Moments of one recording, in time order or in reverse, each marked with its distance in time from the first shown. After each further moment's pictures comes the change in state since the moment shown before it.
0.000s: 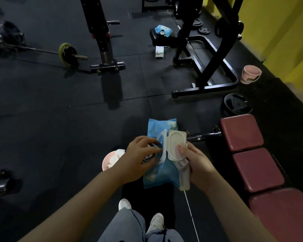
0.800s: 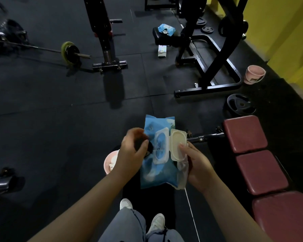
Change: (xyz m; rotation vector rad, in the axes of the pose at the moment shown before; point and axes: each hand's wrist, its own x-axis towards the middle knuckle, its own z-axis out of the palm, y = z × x) left_hand 0.006 -0.012 0.010 -0.556 0.479 -0.360; right_hand 0.012 -0.001 0.011 0.116 -0.029 0.032
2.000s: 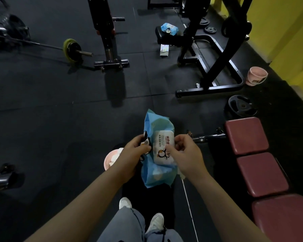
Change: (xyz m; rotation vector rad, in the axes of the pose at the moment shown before) left_hand 0.005 -0.009 -0.006 -0.624 -0.242 -0.499; right_hand 0.015 0.009 0.023 -1.077 0.307 -0.452
